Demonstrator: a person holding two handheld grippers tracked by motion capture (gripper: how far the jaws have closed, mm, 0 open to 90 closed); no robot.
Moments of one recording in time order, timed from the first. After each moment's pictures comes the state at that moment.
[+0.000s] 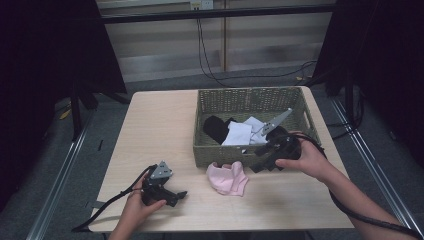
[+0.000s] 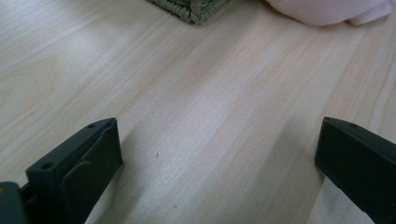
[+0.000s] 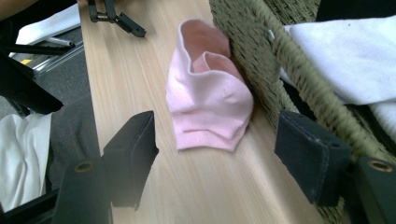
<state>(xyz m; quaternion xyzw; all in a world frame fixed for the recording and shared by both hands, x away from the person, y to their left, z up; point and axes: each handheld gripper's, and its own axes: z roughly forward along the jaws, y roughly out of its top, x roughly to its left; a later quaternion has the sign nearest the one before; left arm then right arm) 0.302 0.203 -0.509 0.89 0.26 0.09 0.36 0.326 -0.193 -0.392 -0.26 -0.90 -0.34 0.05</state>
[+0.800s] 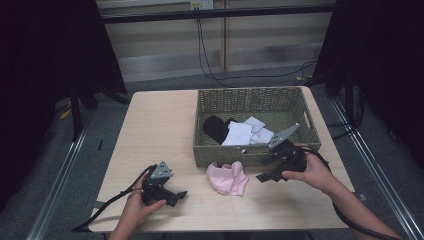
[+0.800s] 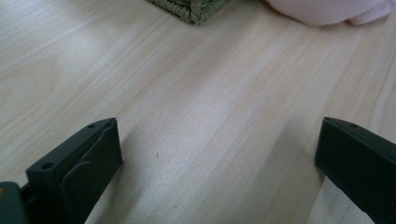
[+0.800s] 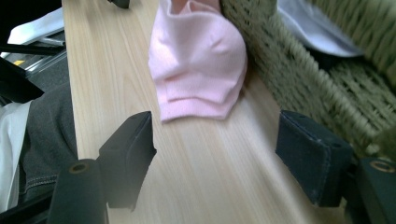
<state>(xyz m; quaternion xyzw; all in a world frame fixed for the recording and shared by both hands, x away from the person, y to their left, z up) 0.302 0.203 -0.509 0.89 0.26 0.09 0.36 0.313 -0.216 -0.436 -0.27 -0.90 -0.35 0.05</state>
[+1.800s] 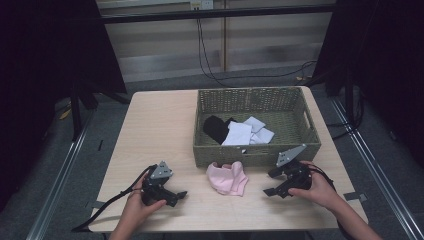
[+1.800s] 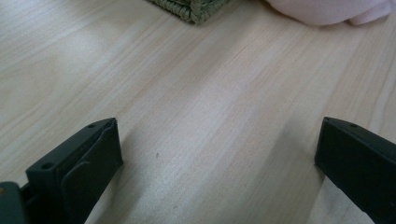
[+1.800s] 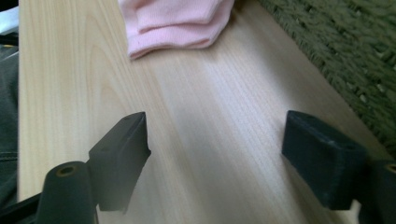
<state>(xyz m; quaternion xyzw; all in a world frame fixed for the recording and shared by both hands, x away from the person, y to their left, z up) 0.302 0.203 -0.509 0.89 0.26 0.09 0.36 0.289 -0.239 -0.495 -0.27 -0.89 -0.36 0.02</state>
